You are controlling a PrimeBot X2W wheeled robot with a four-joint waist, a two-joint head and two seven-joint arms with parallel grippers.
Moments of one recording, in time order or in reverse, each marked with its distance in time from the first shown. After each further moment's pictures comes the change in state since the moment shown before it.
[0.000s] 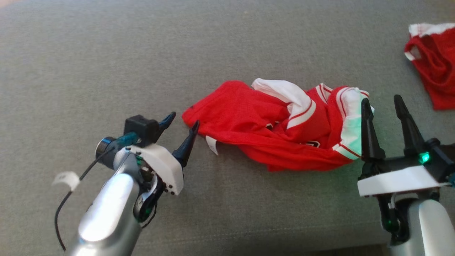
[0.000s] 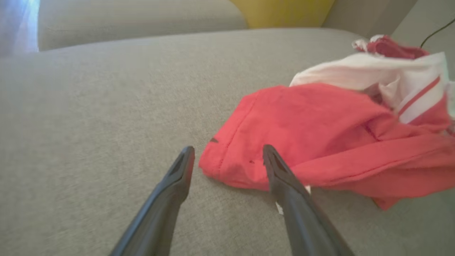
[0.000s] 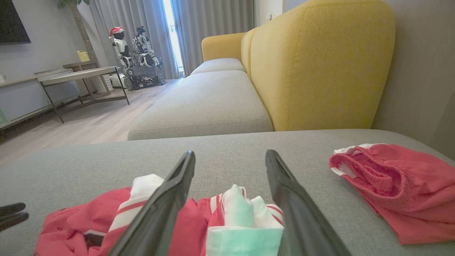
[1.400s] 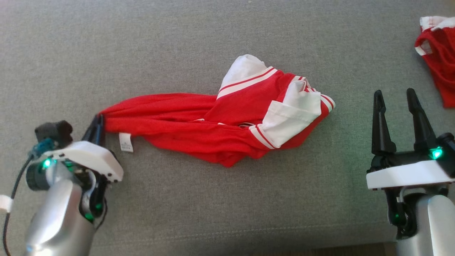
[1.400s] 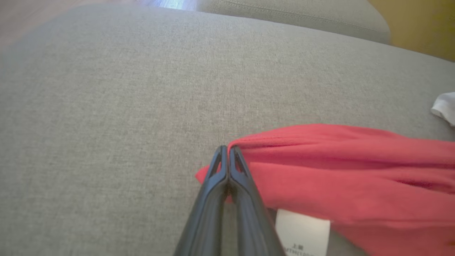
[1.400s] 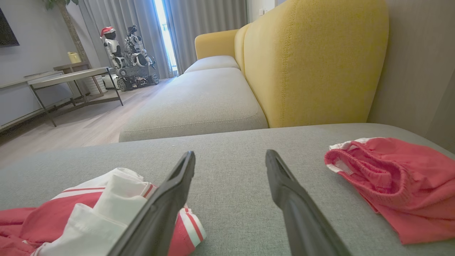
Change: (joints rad) left arm 0.007 0.110 0.187 0.133 -0.175 0.193 -0.099; right arm -0.027 0.000 -0.039 0.009 0.025 0.000 -0.006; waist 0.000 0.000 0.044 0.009
